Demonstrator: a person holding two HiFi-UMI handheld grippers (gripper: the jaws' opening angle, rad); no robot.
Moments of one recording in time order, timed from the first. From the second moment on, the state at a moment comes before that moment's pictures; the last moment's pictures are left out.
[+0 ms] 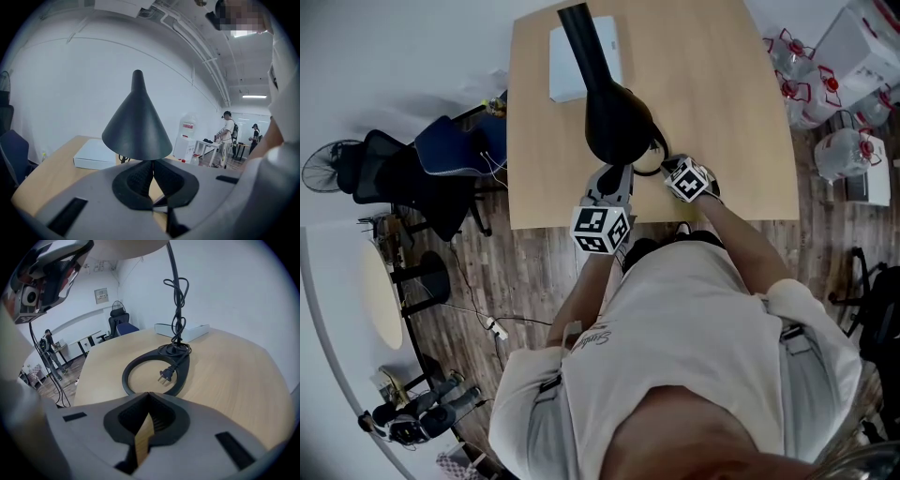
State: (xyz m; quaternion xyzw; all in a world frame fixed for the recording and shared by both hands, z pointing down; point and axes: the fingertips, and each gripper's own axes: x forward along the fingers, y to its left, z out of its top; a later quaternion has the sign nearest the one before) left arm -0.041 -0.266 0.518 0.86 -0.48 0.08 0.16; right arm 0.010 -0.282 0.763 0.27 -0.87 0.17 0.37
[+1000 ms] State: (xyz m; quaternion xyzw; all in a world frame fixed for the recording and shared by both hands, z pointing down) left arm -0.046 -0.204 0.401 0.88 -0.46 0.02 0.10; right arm 0.009 -0.279 0.766 0.29 -0.86 0.15 0.38
